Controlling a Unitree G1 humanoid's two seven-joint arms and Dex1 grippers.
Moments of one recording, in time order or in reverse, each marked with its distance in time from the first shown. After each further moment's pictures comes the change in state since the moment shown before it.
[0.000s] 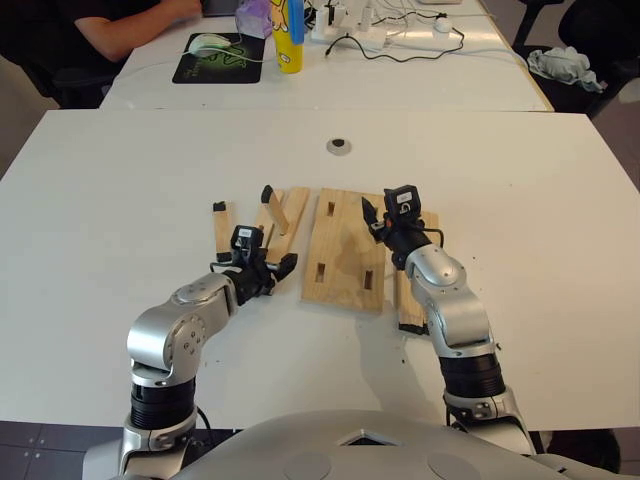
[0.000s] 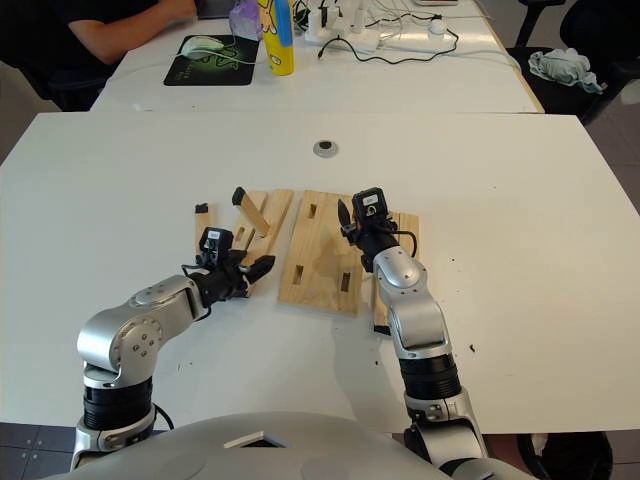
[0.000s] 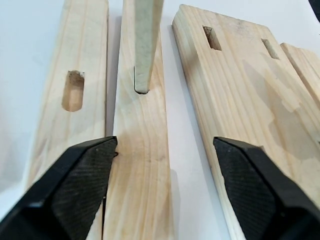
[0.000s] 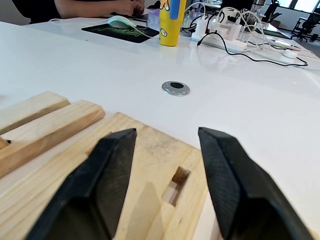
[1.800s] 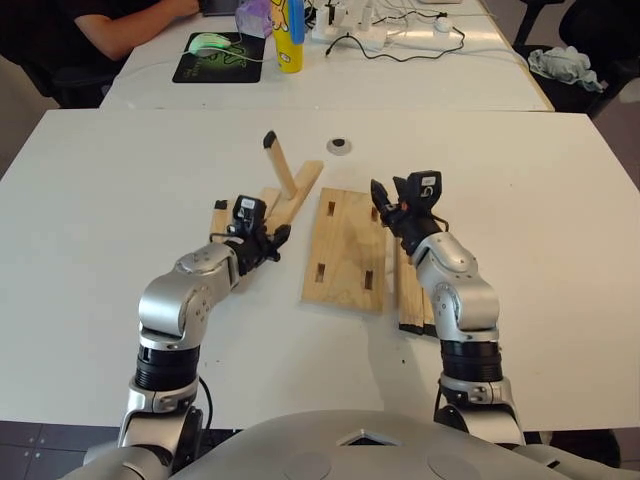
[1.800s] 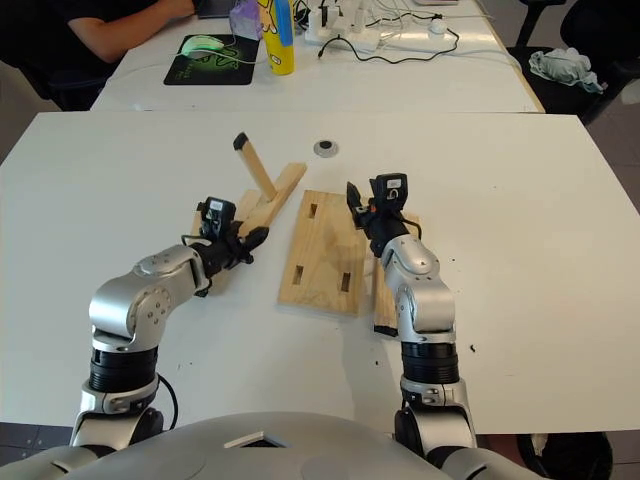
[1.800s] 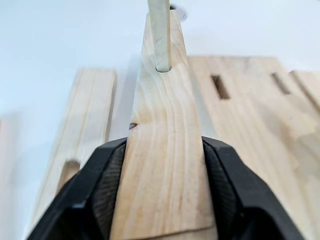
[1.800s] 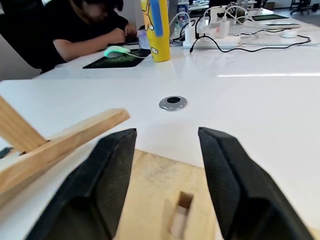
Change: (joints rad) left arm -0.225 0.045 -0.032 0.160 0.081 -0.155 -0.132; right arm -0.083 0.064 -0.222 0.057 0.332 0.028 0.104
